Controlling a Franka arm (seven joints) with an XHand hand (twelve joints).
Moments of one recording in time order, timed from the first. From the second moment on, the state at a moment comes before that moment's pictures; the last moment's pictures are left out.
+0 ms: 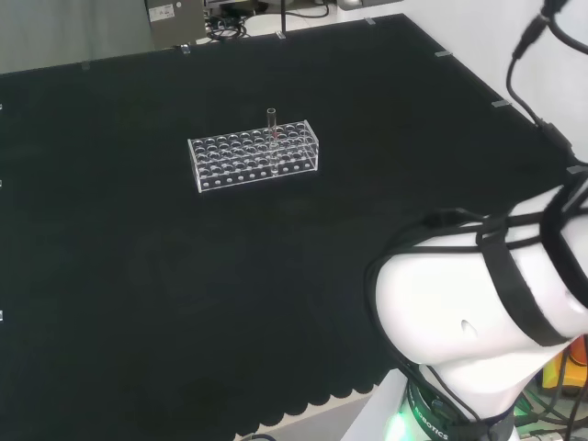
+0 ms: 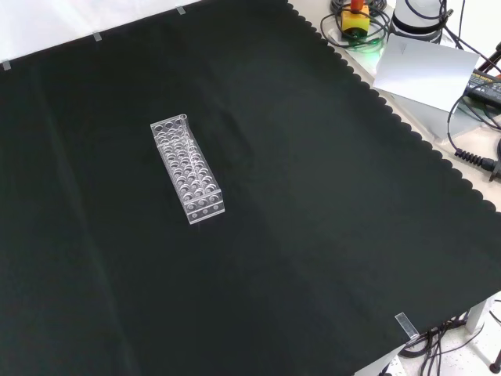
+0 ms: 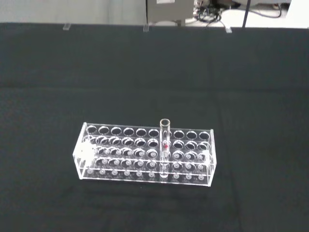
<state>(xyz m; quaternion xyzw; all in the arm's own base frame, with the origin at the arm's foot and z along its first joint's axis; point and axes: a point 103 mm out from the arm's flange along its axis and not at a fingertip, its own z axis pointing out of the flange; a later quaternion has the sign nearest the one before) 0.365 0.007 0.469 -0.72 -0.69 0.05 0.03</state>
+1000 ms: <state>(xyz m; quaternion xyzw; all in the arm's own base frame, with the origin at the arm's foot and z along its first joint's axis) 0.472 -0.019 0.382 -0.72 -0.67 0.15 0.12</state>
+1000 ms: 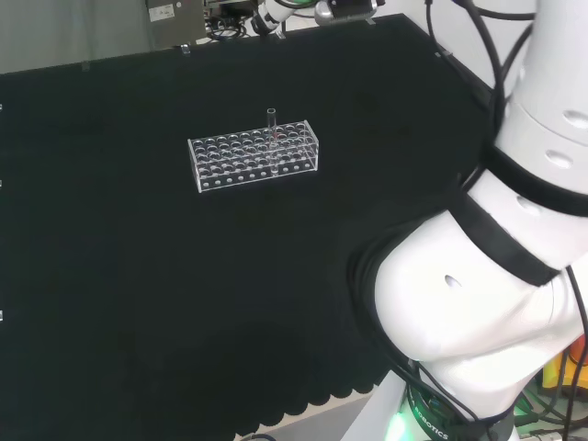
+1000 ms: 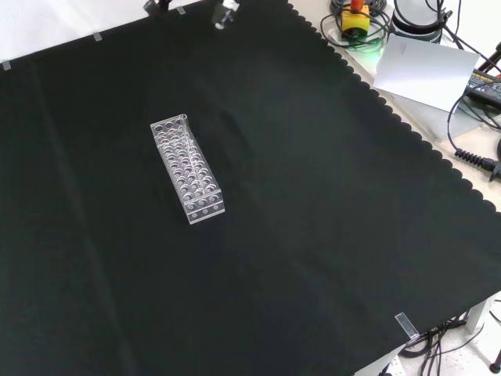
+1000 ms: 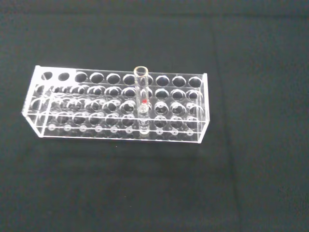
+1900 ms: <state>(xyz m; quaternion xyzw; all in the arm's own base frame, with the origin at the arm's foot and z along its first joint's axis) 0.514 -0.041 0.288 -0.71 -0.65 0.19 0.18</state>
